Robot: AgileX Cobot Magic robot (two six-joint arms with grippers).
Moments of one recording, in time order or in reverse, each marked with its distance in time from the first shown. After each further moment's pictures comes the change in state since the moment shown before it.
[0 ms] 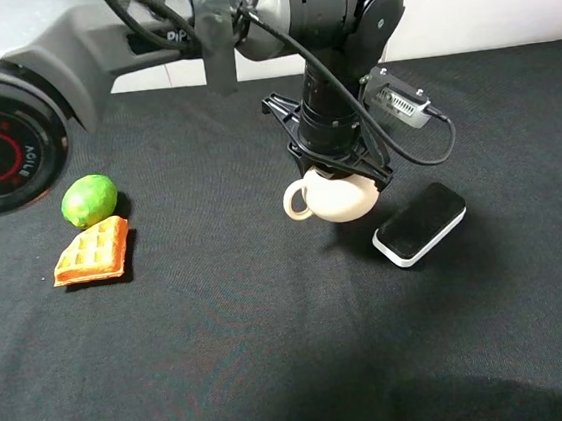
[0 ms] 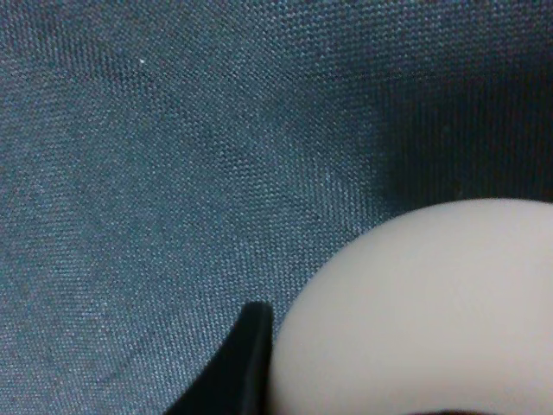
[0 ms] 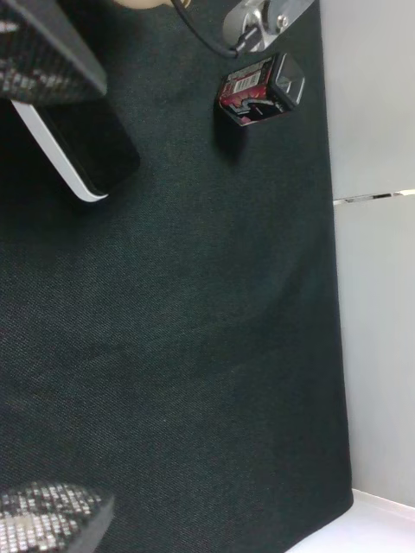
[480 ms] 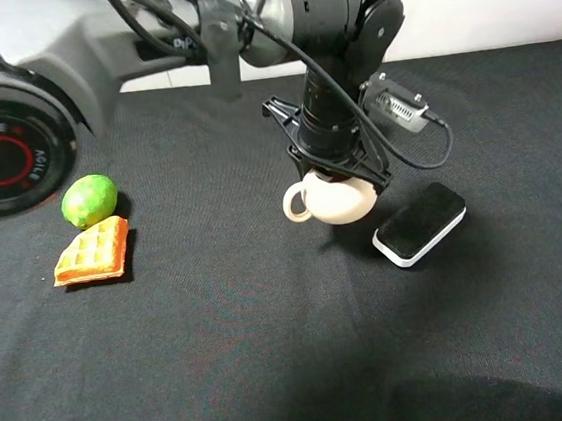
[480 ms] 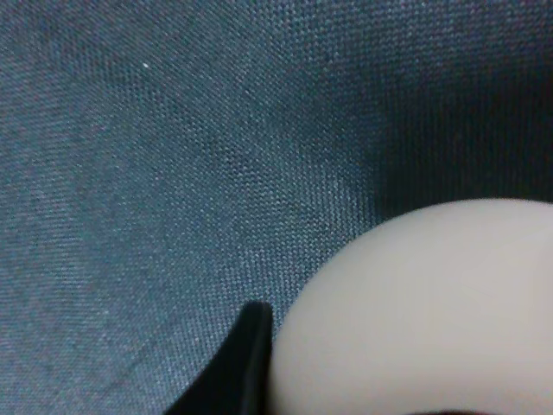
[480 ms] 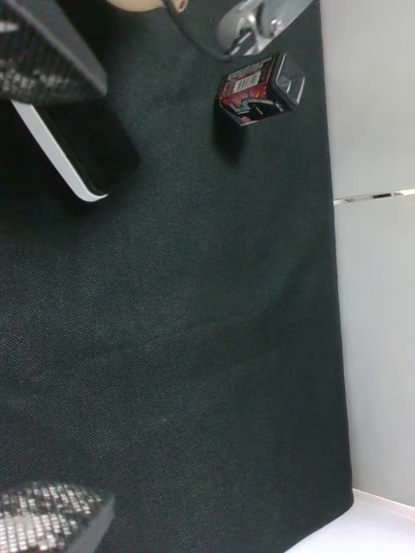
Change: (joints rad) left arm 0.000 0.022 0.000 0.011 -0.008 -0.005; right arm 0.000 0.000 0.000 0.000 0.000 0.000
